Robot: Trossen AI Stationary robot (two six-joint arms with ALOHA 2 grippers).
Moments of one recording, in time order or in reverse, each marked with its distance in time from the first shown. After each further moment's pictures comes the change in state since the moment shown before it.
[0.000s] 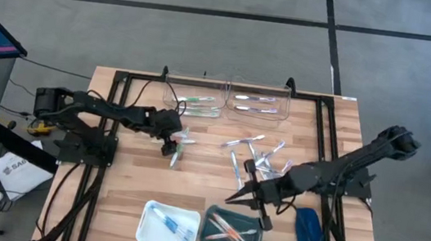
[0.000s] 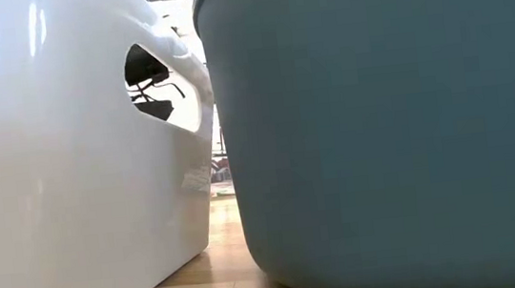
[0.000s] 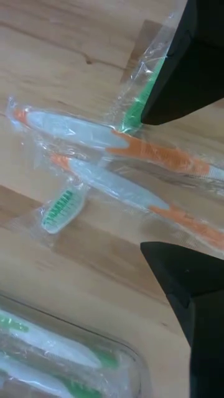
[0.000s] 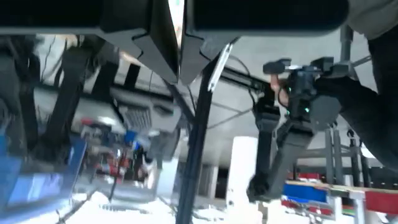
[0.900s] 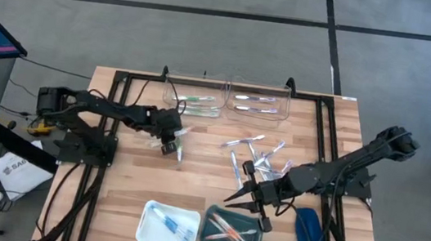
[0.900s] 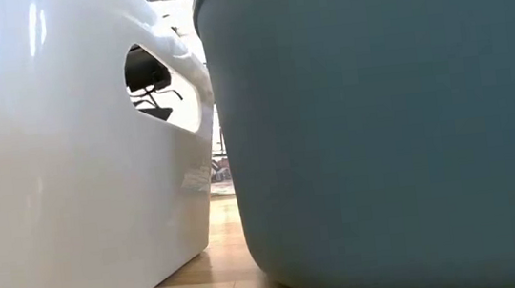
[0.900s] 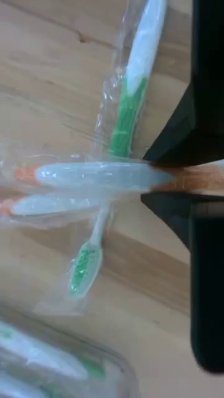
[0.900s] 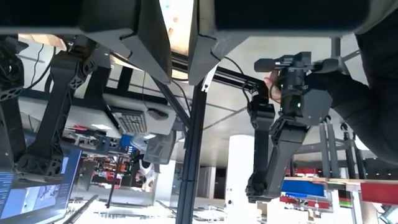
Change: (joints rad) left arm 0.025 0.028 0.009 -0.018 0.004 -0.001; right arm -0.007 0.018 0.000 0.020 -0.004 0.046
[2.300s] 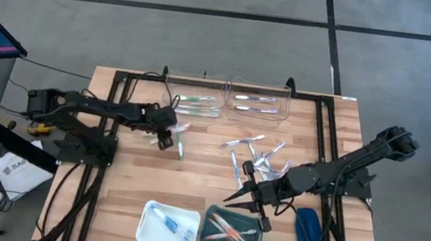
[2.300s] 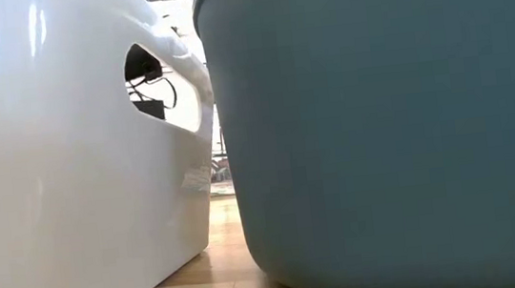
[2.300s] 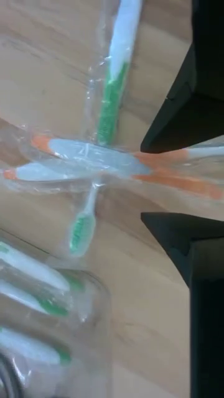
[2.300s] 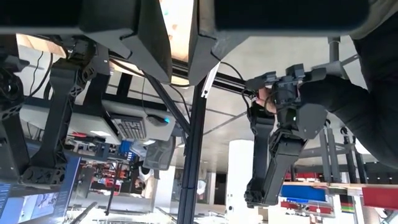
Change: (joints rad) left arm 0.013 -0.099 -0.006 -0.094 -0.141 -0.029; right arm -0.001 0.000 0.000 -0.024 0.000 0.011
